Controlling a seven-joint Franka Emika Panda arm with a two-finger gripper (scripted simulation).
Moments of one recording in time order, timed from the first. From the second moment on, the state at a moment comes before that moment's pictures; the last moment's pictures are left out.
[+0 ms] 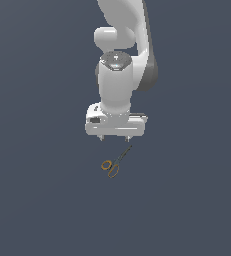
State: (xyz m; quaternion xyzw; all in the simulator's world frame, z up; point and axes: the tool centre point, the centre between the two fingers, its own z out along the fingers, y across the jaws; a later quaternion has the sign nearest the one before) arm 0.025 0.000 0.192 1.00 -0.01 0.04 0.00
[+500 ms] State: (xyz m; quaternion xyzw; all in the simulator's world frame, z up) arm 0.029 0.008 0.161 0.99 -0.12 0.03 0.00
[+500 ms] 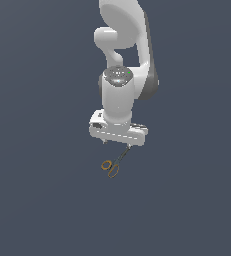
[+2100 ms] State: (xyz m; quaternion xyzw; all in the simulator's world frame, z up) arm 0.031 0.029 0.059 0.90 -0.44 0.00 0.00
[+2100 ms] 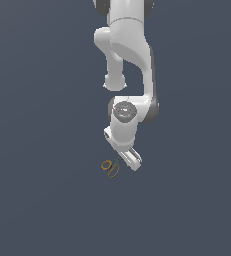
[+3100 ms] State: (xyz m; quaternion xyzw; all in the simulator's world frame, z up) arm 0.030 0.029 0.010 0.89 -0.45 0.00 0.00
